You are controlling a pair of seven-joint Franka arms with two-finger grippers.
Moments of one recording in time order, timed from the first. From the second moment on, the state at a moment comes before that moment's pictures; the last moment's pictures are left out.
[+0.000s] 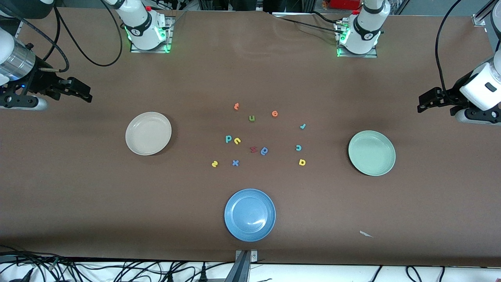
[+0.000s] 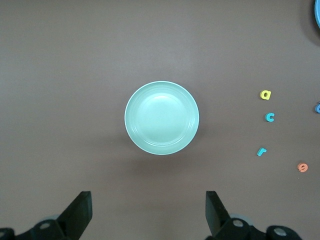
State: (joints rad) left arm 0.03 0.04 -0.01 -1.67 -0.02 1.66 0.08; right arm 0.06 -0.01 0.00 -1.71 0.01 1.66 0.13
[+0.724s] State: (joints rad) left arm 0.02 0.07 -0.05 -1.68 -0.04 1.67 0.06; right arm 0.07 0.01 0.01 -1.71 0.01 1.63 0.13
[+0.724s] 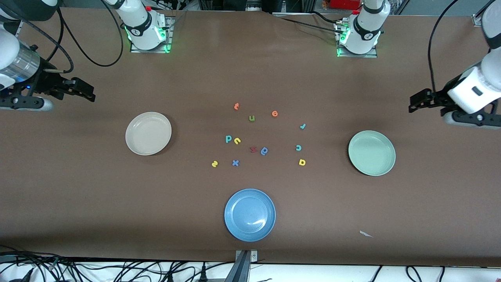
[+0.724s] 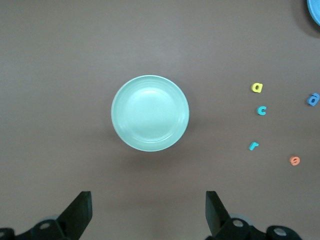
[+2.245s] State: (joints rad) left arm -0.13 0.47 -0.39 -2.15 0.20 2.55 -0.54; right arm 0.50 0.79 0.02 -1.40 0.01 2.25 1.09
